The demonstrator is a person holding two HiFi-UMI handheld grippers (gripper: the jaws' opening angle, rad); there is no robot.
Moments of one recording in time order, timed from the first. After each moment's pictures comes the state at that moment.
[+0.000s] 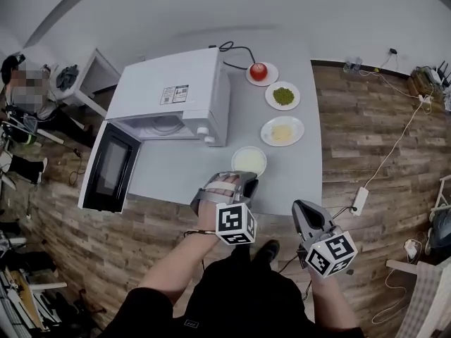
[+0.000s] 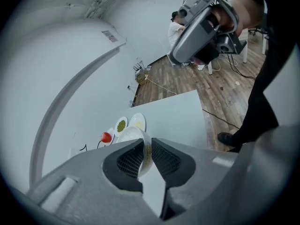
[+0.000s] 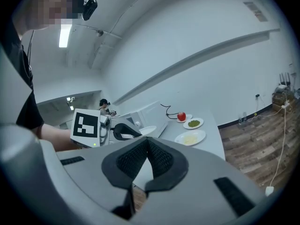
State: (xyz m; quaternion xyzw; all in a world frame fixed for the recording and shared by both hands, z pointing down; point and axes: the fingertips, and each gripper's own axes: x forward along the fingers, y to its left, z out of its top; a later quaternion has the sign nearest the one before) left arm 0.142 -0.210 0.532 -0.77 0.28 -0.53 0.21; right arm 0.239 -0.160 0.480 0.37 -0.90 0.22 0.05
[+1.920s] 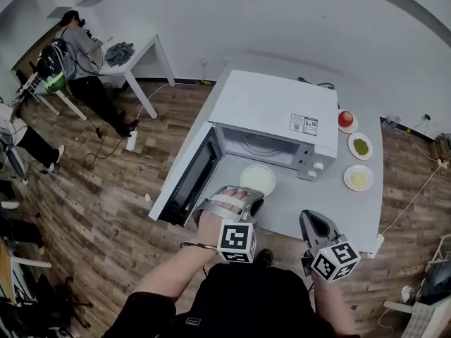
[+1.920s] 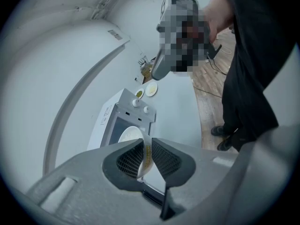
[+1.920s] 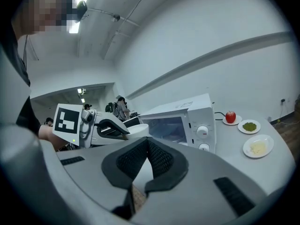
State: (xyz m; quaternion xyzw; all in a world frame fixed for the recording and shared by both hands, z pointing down) left arm -0.184 -0.153 0.463 -0.74 0.31 -0.55 0.24; right arm -0.082 -0.154 0.433 0.31 -0.93 0.19 0.07
